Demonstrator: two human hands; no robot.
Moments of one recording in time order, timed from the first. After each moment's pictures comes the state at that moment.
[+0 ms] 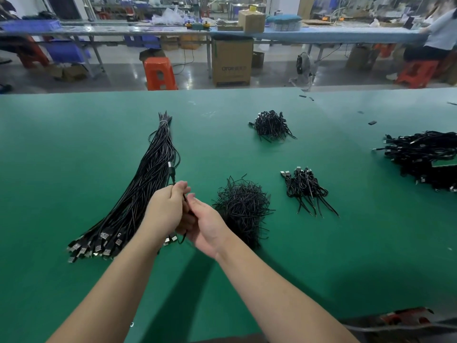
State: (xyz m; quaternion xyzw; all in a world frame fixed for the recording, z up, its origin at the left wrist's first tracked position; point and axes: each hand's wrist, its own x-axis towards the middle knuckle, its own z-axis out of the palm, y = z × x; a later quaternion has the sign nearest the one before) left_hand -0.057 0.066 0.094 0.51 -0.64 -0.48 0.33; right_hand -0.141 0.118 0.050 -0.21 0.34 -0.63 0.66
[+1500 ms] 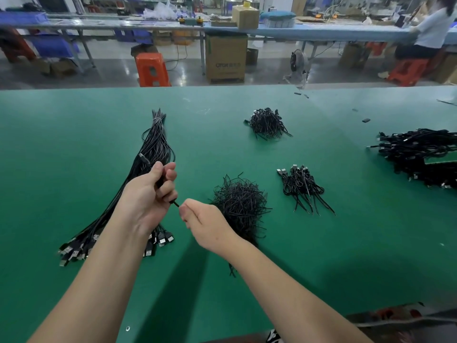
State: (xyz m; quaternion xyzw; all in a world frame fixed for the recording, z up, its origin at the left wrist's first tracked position) left_hand -0.055 0.047 0.127 0.35 -0.33 -0.78 0.42; right_hand -0.166 0.138 0.065 -0.62 0.62 -0.40 0.27
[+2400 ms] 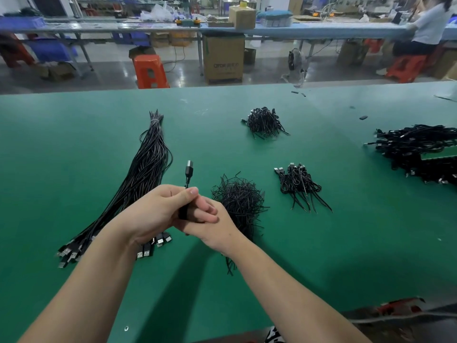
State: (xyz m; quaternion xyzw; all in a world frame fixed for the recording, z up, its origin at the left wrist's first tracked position) left_hand -0.047 0.077 0.134 0.25 -0.64 -0.71 0.14; right_hand -0.171 0.146 0.062 -0.46 0.51 -0.55 0.48
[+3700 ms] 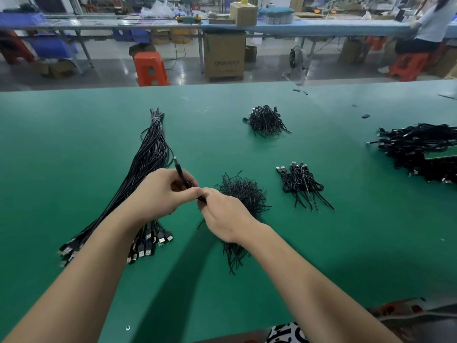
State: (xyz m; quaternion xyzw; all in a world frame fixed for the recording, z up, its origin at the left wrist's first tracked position) left_hand -0.054 0.049 0.137 0.34 -0.84 -0.37 0.20; right_hand -0.200 0.146 0.089 -0.67 0.70 -0.20 0.15
